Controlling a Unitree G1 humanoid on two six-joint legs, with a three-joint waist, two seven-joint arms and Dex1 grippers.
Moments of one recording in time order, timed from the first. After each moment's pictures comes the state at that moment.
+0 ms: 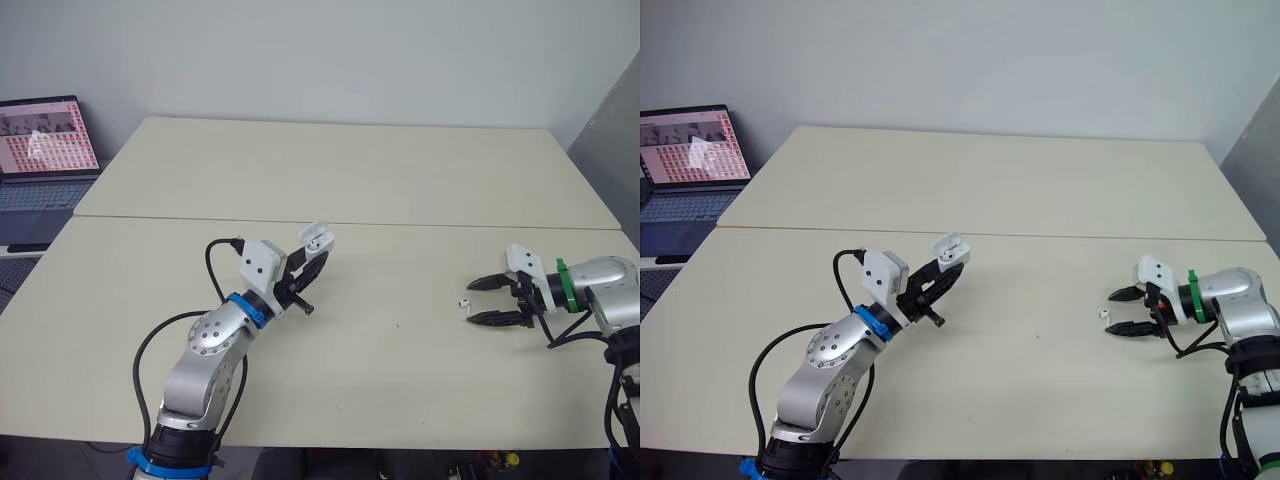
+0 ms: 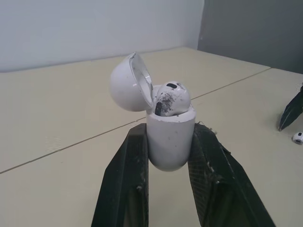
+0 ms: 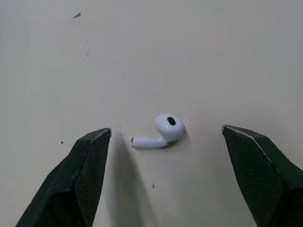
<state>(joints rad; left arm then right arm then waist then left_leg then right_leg) -0.16 0.29 -0.05 -0.31 -0.31 0.28 -0.51 -0.54 -0.85 0.08 0.54 0.18 0.16 1.42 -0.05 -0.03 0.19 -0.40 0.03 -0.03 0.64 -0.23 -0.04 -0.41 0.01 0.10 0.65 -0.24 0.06</state>
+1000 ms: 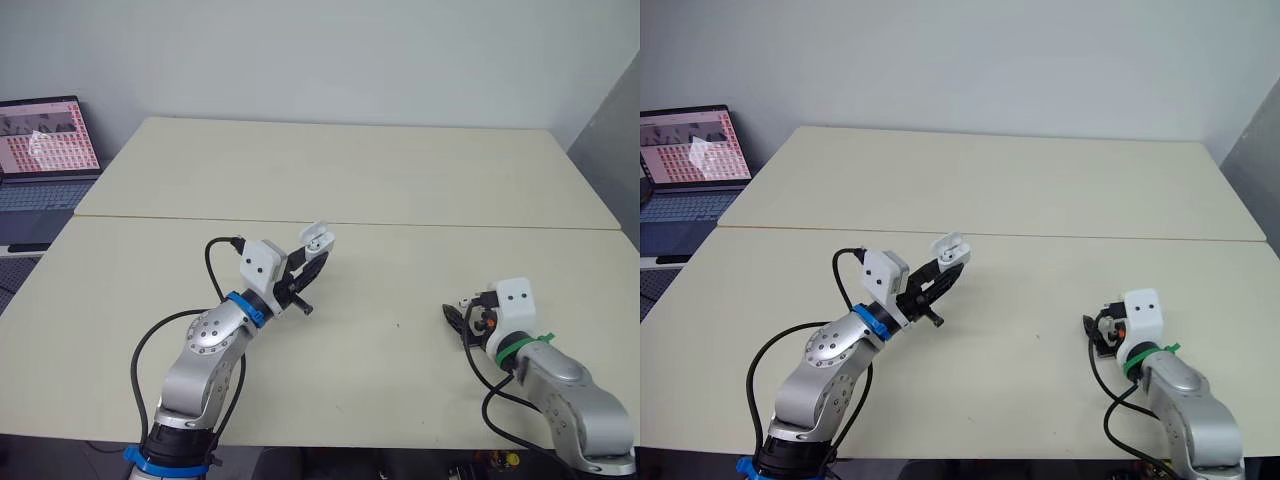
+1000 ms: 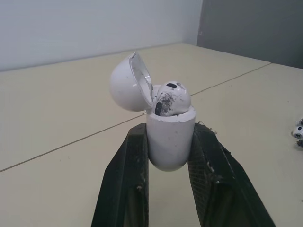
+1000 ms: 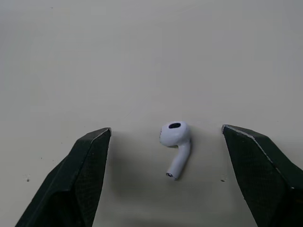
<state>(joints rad) -0.17 0.31 -0.05 -0.31 -0.31 0.28 -0.52 0.03 -0.31 -0.16 -0.52 0.24 0.88 0.21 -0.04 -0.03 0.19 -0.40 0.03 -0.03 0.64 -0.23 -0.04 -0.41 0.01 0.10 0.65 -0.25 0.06</state>
